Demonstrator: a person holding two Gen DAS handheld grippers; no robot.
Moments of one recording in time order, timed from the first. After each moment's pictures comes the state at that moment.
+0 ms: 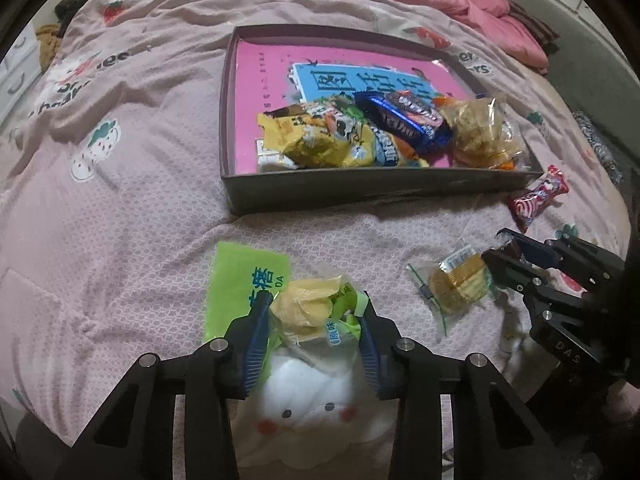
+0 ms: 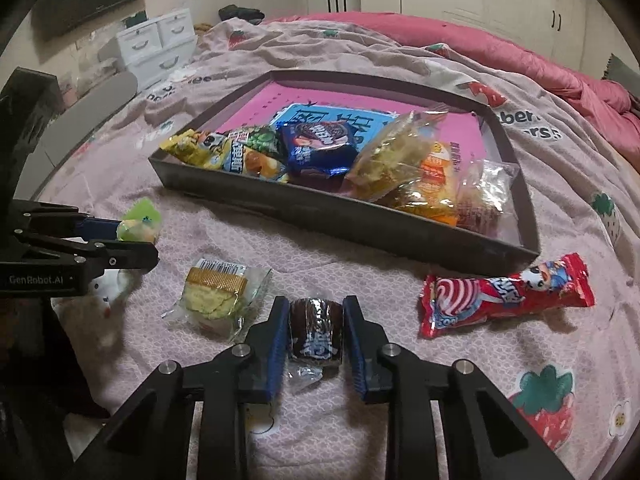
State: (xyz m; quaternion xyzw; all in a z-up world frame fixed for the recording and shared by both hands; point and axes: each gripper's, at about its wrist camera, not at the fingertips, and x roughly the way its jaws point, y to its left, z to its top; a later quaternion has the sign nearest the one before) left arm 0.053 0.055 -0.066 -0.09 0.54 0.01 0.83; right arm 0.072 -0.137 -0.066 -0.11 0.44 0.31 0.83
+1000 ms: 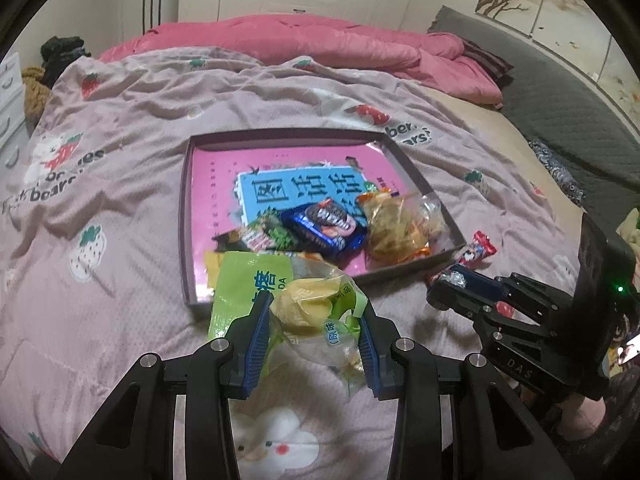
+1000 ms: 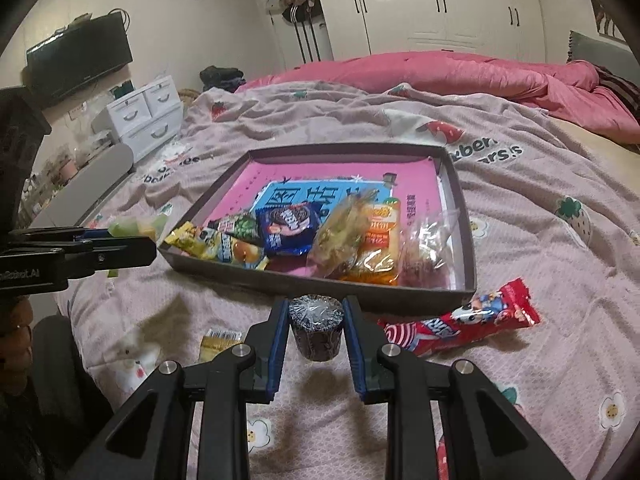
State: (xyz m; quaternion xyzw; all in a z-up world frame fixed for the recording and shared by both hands) left arm 0.063 0.028 0.014 -0.09 0.45 -0.04 0.89; right arm 0.083 -0.174 -0.023 -0.01 0.38 0.30 0.87
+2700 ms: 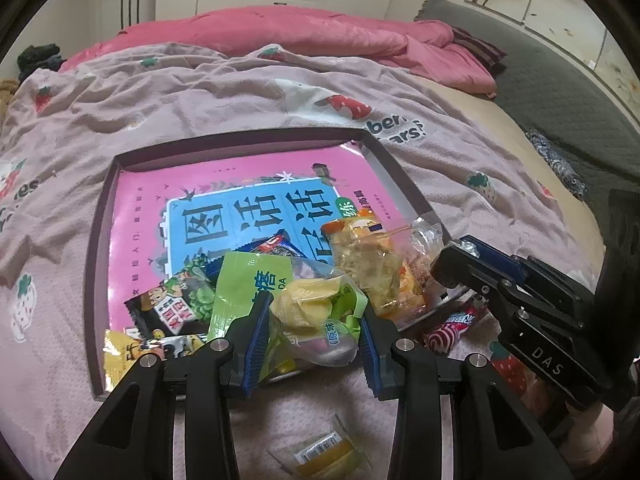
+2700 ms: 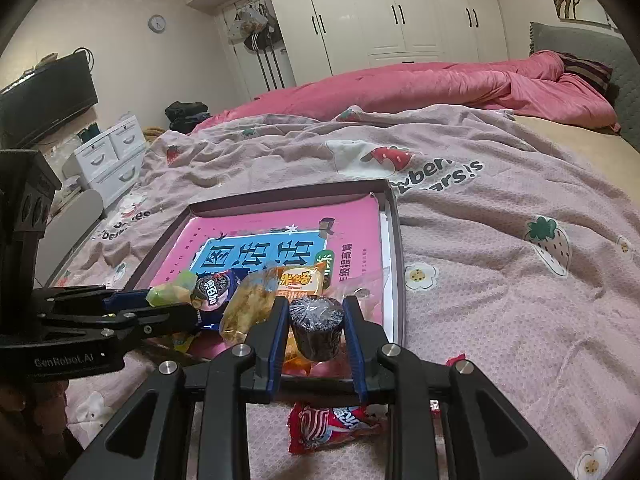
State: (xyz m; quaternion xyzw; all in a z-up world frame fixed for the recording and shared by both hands) left arm 0.144 -0.017 -0.021 -0.07 0.46 -0.07 0.88; right arm 0.144 -0.199 -0.025 0.03 0.36 0.25 0.90
